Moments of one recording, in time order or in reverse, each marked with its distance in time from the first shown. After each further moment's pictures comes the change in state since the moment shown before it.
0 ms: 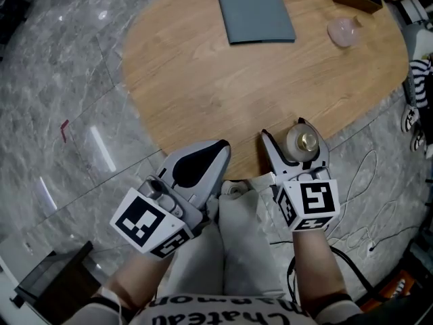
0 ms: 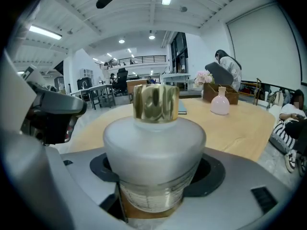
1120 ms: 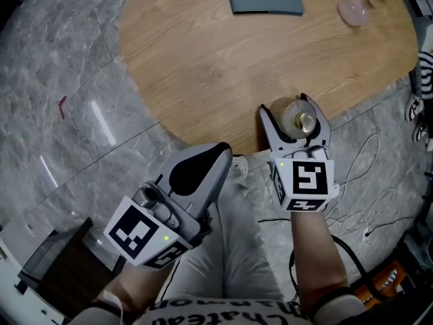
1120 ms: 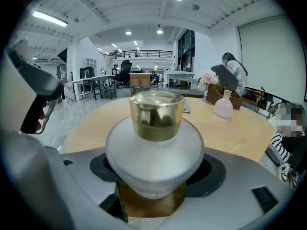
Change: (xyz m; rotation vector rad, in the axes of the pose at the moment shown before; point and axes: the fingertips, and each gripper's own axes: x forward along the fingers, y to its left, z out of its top) left arm -0.028 -0.028 -0.009 -0.142 0.024 0.048; right arm 0.006 0.008 -0.008 -0.096 0.061 -0.031
